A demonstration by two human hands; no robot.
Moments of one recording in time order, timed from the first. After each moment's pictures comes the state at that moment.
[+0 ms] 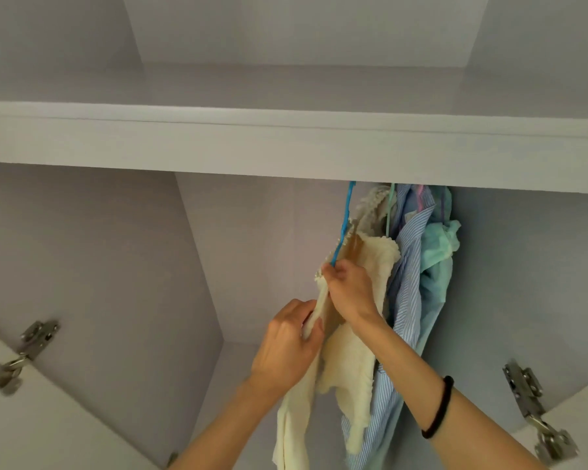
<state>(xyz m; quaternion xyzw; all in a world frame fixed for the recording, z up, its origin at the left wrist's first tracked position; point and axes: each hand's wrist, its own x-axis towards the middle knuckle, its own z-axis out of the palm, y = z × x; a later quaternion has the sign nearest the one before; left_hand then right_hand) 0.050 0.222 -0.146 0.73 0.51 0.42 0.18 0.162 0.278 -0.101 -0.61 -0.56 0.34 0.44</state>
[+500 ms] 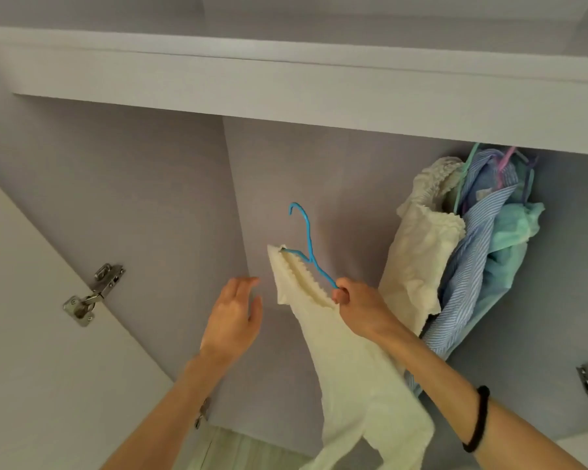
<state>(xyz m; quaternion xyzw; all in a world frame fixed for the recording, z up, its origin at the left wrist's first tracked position) -0.098 0.207 -0.201 0.67 0.66 0.33 0.07 0.111 0.253 -0.147 -0.60 -0.76 0.23 0.11</state>
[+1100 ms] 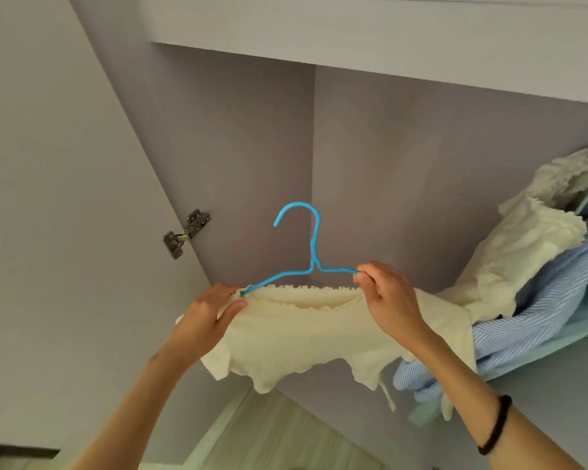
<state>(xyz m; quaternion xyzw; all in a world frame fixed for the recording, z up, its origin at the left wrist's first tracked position) -0.186 0.103 -0.209 0.60 0.74 0.29 0.10 0.071 0.243 -0.185 -0.41 -0.84 0.19 0.30</state>
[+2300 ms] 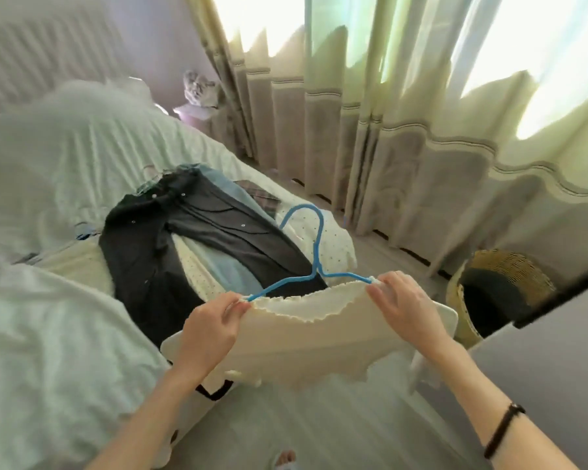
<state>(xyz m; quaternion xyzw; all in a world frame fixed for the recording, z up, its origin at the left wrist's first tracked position) 0.102 -0.452 -0.226 -0.33 0.87 0.30 -0.22 -0.117 -0.249 -0.225 0.37 -0.88 0.30 -0.03</state>
